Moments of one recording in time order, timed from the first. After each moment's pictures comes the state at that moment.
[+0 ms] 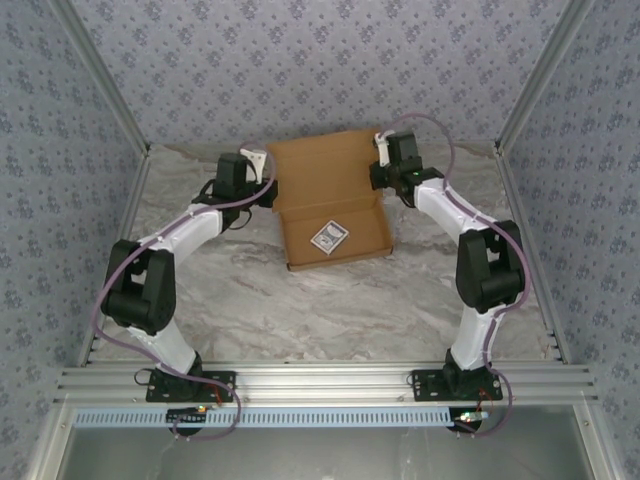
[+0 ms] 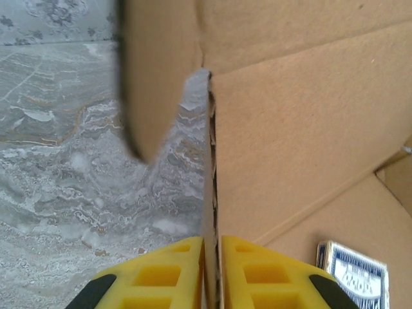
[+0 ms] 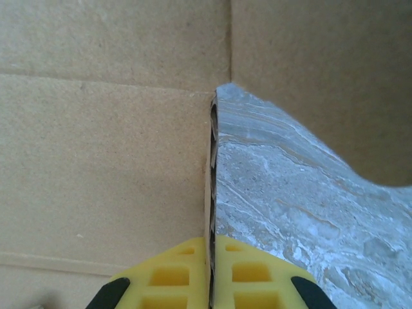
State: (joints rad) left arm -0.34 1.69 1.18 -0.05 0.16 -0.19; right arm 0.32 1.86 1.47 -0.27 0.08 0.01
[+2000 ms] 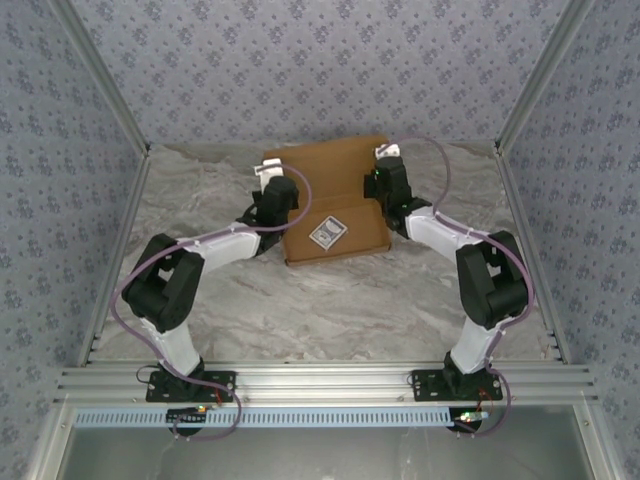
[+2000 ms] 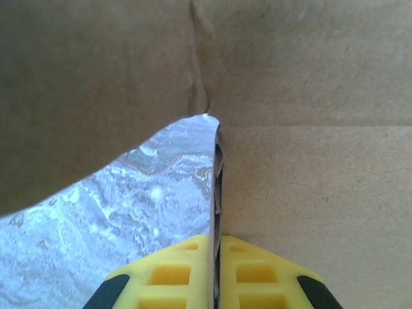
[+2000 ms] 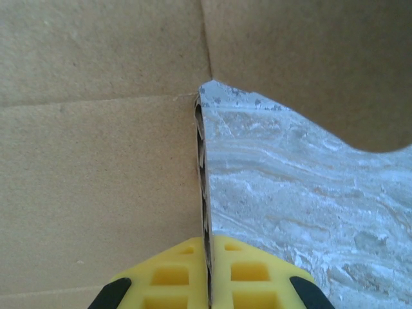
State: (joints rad) left arm -0.61 1.77 1.07 0.29 -0.64 -0.38; right arm 0.41 1.74 1.13 0.17 0.32 0.14
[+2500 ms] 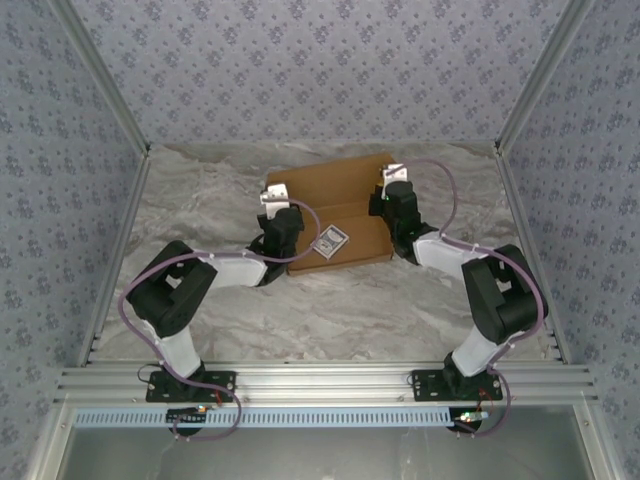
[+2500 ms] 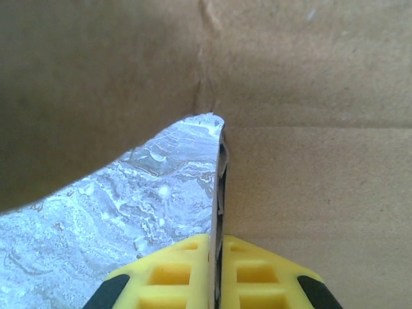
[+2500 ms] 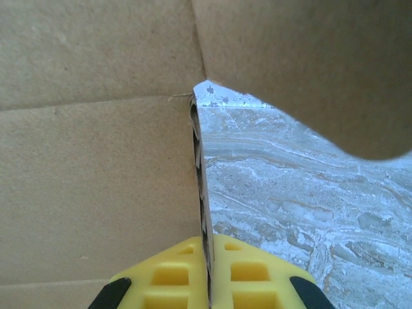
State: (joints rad) left arm -0.73 1.77 0.84 0.68 -0.83 -0.32; right arm 0.41 1.63 0.86 0.44 0.28 0.14
